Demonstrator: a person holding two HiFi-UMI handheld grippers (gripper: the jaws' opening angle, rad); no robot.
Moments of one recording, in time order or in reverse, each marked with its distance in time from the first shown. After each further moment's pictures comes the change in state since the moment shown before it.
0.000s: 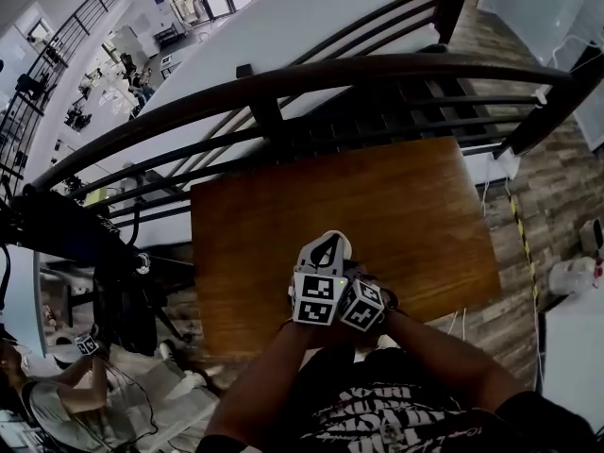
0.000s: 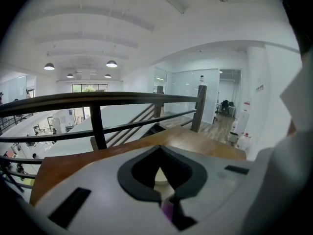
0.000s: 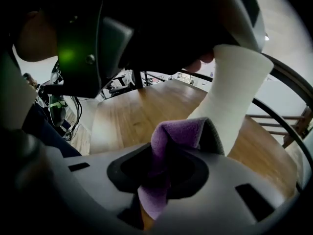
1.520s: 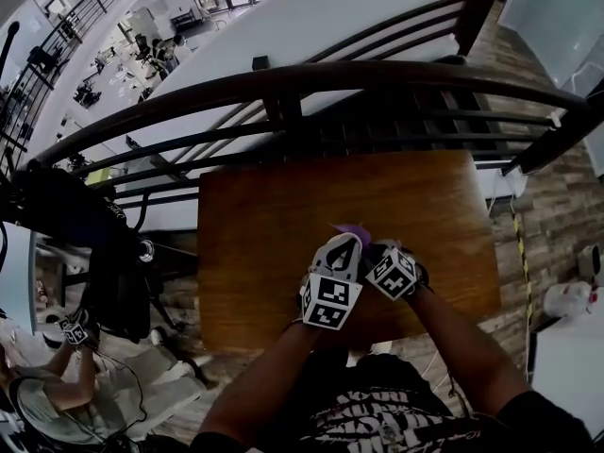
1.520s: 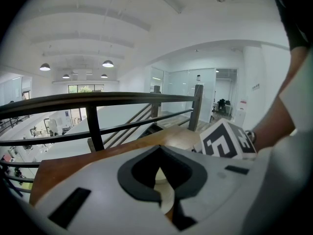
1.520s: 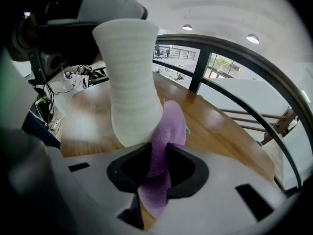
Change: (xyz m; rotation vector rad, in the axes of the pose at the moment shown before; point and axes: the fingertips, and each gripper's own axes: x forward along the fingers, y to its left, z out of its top) left arm 0.005 -0.004 -0.003 0.013 -0.001 -0.035; right arm -0.017 -0.122 -0.030 0.016 0.103 -0.173
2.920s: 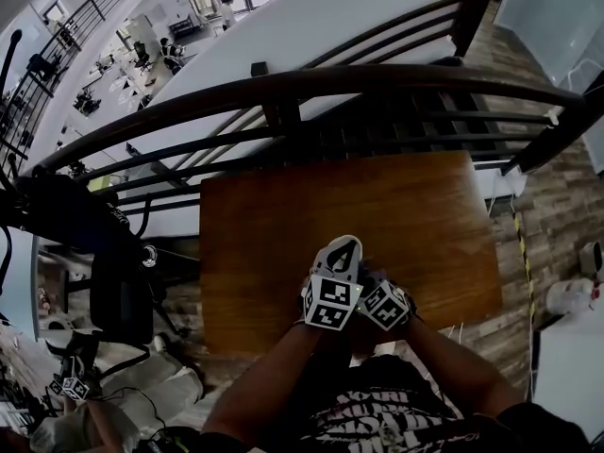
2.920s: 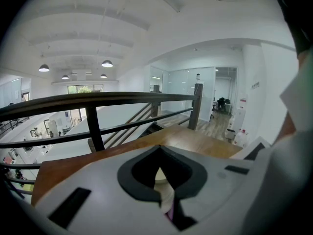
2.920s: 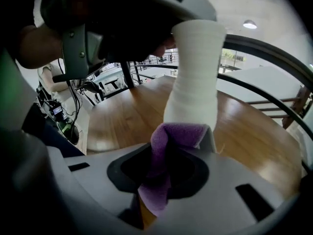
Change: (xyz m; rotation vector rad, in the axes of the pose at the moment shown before) left arm 0.000 0.001 -0.001 0.011 0.010 0.001; right arm -0.006 0.095 -0.003 0.099 -0.075 0.174
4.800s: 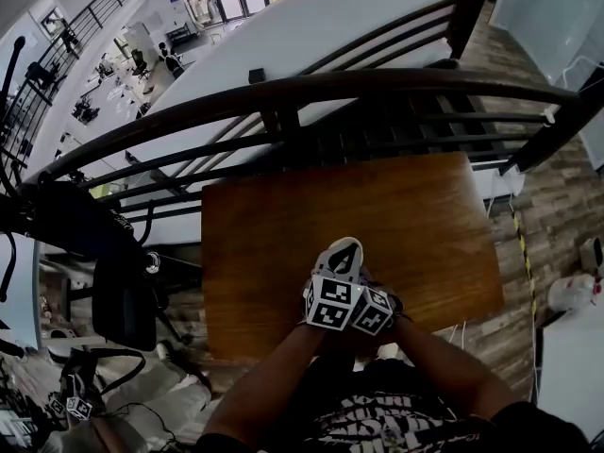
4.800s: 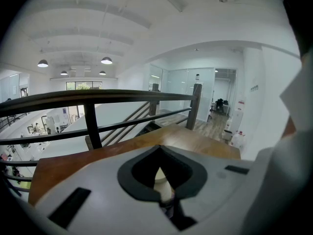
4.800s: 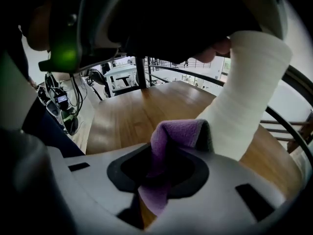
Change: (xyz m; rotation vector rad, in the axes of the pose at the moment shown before) left arm 0.000 0.000 -0.004 -0.027 0.016 -0.032; right arm 0.026 0.033 0.033 -0.176 -0.040 0.034
